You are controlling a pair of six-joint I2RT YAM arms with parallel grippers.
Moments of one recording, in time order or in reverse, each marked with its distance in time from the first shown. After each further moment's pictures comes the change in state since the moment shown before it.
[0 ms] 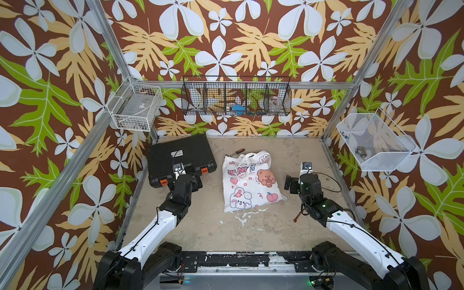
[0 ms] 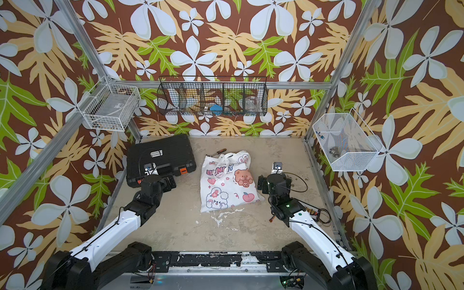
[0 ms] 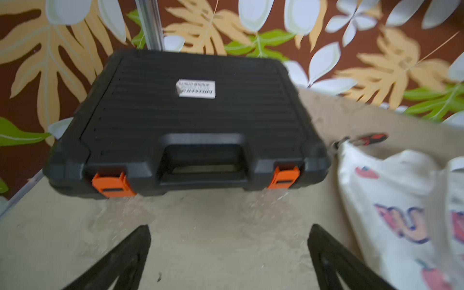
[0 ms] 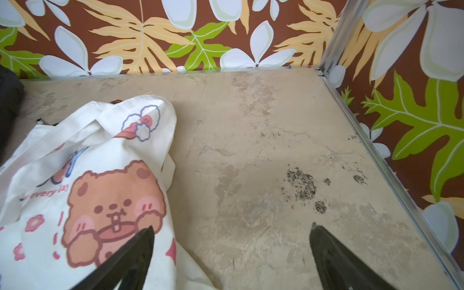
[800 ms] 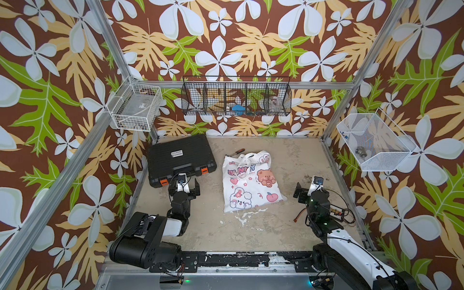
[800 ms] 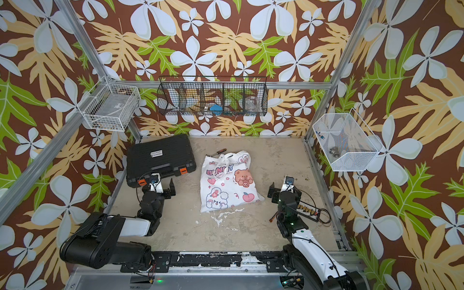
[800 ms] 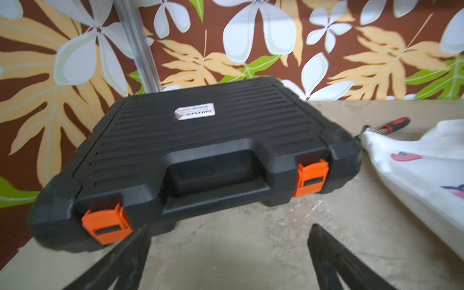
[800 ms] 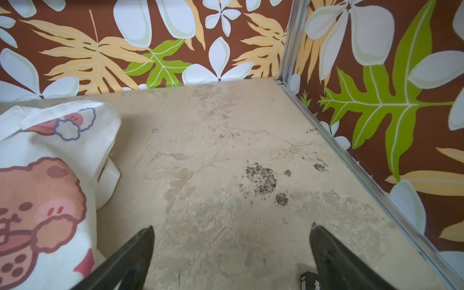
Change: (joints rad) left arm 0.082 0.307 -0.335 1.054 0.134 0.336; right arm -0.149 -0.127 -0.387 0.508 -0.001 -0.124
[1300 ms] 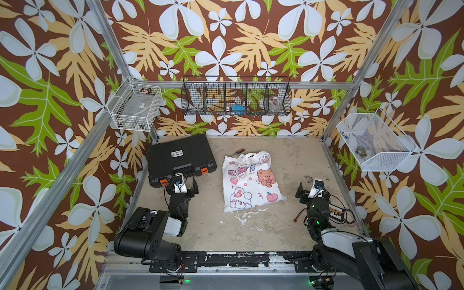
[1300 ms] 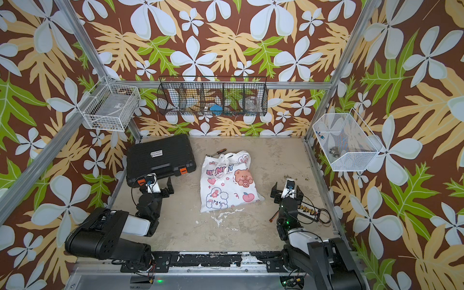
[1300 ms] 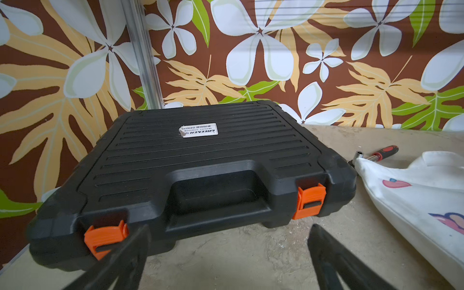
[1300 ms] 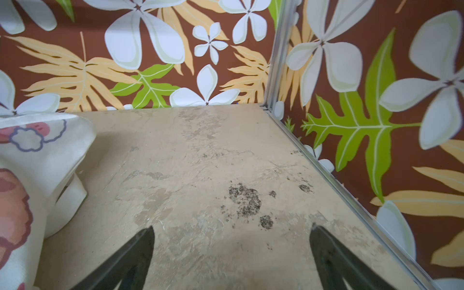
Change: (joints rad) left arm 0.042 0.066 -0.016 0.145 0.025 -0.031; right arm -0.077 0.365 -0.106 0.581 -0.053 -0.119
